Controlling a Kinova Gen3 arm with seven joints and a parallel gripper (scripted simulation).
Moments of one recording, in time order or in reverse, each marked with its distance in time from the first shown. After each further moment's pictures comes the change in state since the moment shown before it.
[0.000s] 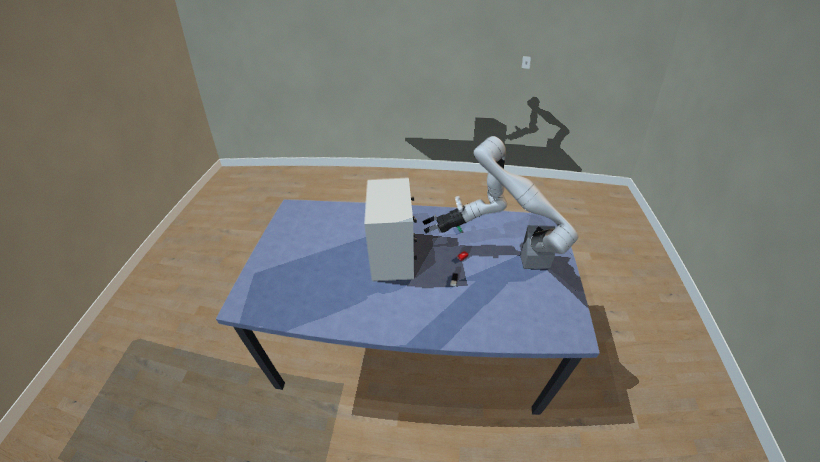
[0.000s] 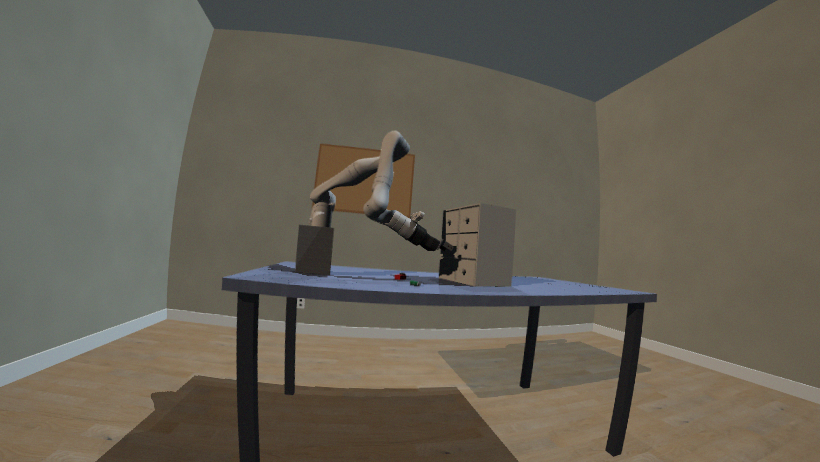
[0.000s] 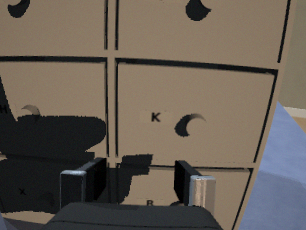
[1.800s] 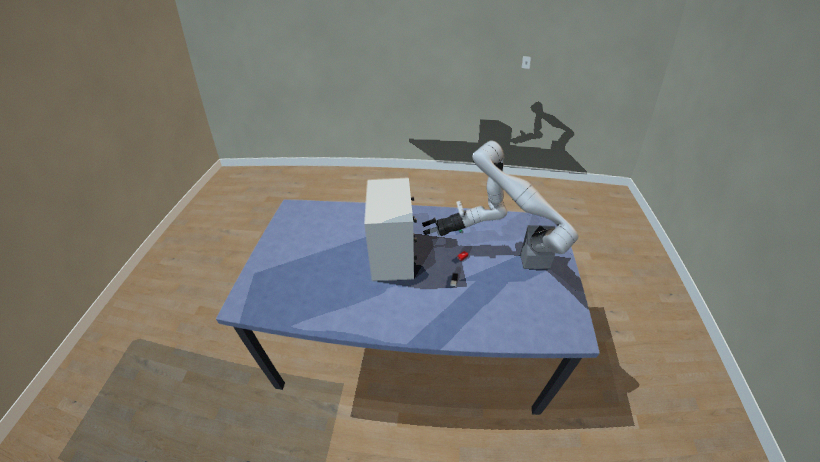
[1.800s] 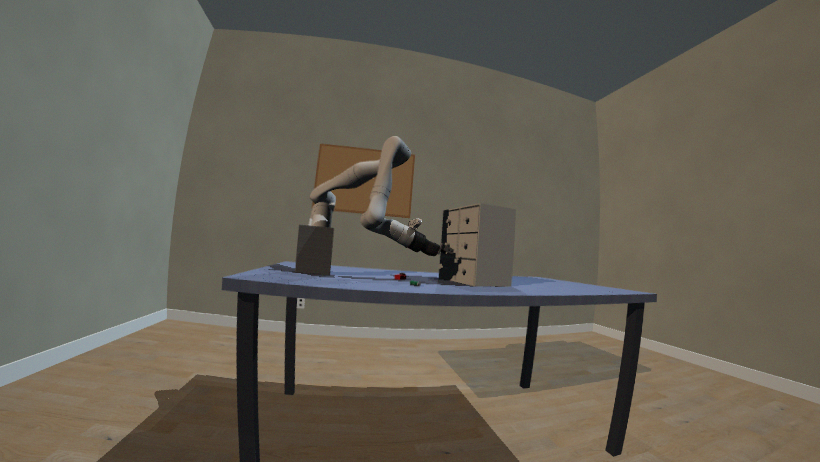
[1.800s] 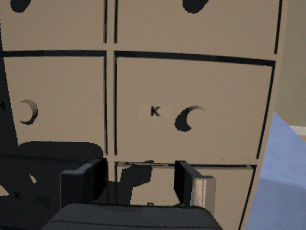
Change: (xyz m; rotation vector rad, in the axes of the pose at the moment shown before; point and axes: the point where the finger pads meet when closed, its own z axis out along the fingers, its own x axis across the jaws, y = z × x) arm 0.000 0.010 0.008 0.099 0.001 0.012
